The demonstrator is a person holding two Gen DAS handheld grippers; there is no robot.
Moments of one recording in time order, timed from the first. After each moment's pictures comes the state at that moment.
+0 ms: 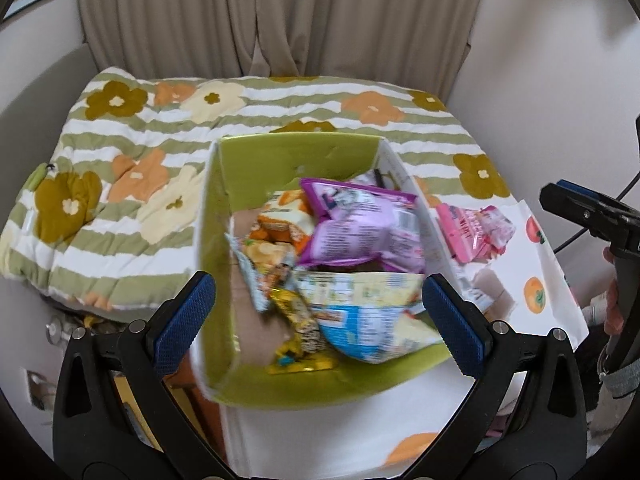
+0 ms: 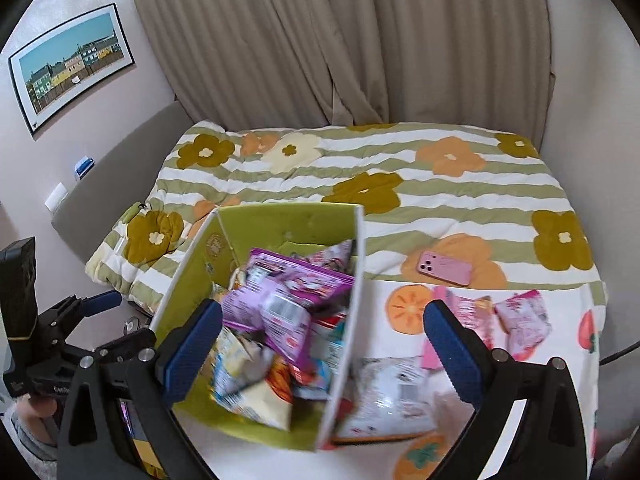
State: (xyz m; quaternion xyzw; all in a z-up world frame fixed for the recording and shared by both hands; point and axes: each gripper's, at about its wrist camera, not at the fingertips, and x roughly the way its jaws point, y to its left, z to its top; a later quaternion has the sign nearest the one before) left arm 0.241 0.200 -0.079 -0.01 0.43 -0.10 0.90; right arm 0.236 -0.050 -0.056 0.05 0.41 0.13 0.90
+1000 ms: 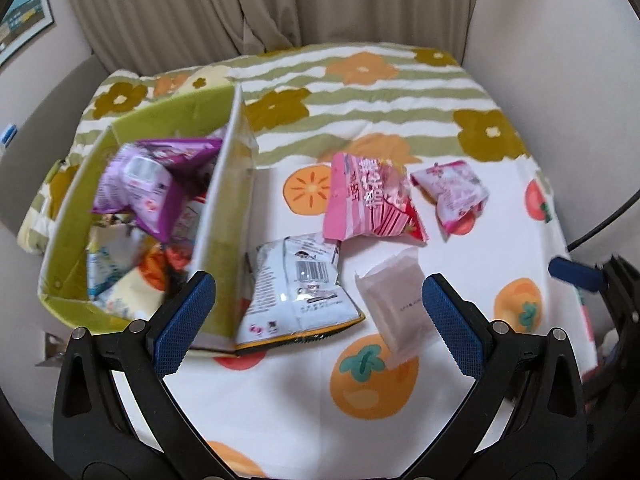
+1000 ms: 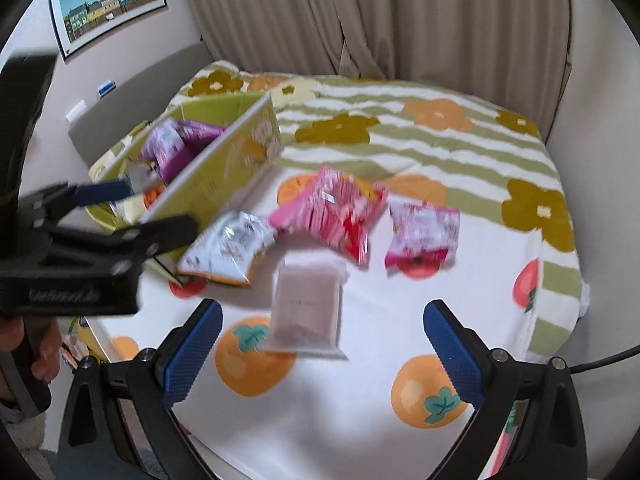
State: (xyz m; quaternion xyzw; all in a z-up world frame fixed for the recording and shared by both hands) left arm 0.225 -0.079 -0.158 0.06 0.47 0.00 0.88; right arm 0.172 -0.227 -0.175 -0.02 0.46 0.20 0.86
